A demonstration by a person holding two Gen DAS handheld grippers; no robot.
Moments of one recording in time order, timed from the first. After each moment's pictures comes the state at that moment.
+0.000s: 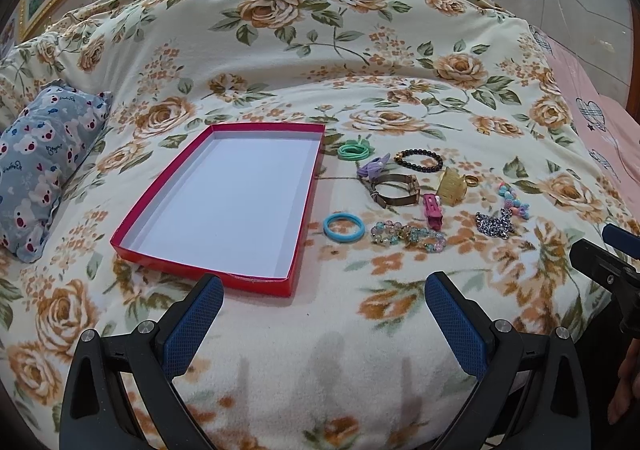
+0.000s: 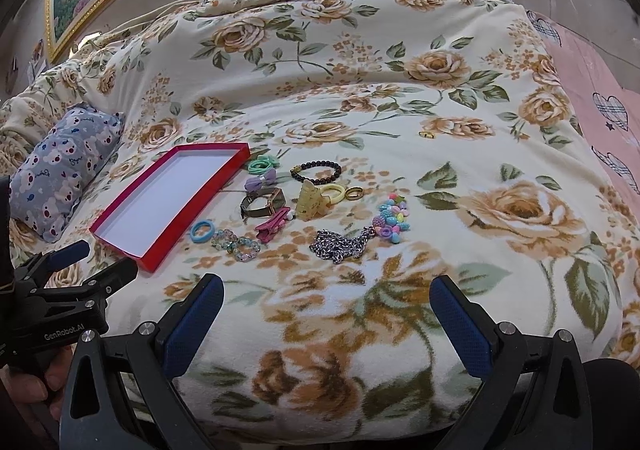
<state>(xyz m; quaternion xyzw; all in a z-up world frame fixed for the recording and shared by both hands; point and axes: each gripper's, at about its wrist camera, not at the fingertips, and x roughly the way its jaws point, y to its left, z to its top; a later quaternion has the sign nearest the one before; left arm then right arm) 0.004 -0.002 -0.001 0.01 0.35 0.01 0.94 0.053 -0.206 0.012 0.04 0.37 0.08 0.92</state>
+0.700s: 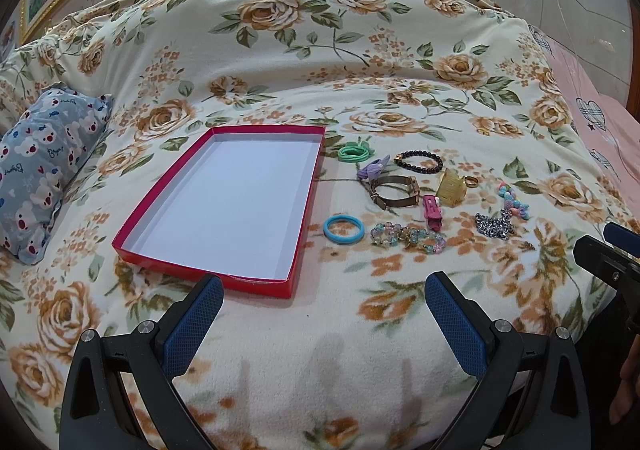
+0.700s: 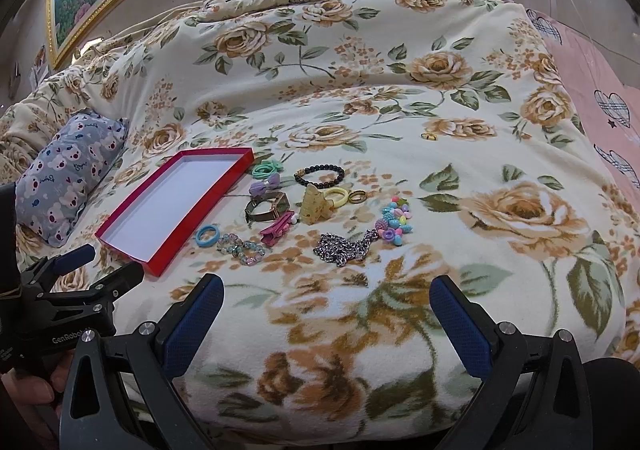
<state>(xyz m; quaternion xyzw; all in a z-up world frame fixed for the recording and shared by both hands) 0.005 -0.002 0.000 0.01 0.35 0.01 0.94 0.053 -0.204 0.015 0.05 0.37 0.09 0.92</state>
